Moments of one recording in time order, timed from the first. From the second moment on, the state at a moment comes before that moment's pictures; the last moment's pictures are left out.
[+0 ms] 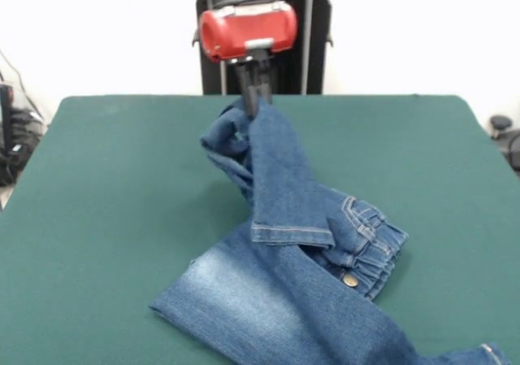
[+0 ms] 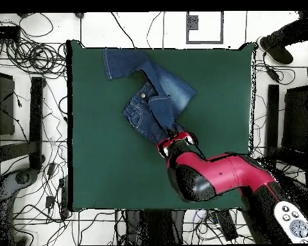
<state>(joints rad) -0.87 -0.84 0.72 2.07 -0.76 0.12 1.57</state>
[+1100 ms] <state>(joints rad) -1.18 -0.61 0.96 2.11 -0.93 0.12 1.57</state>
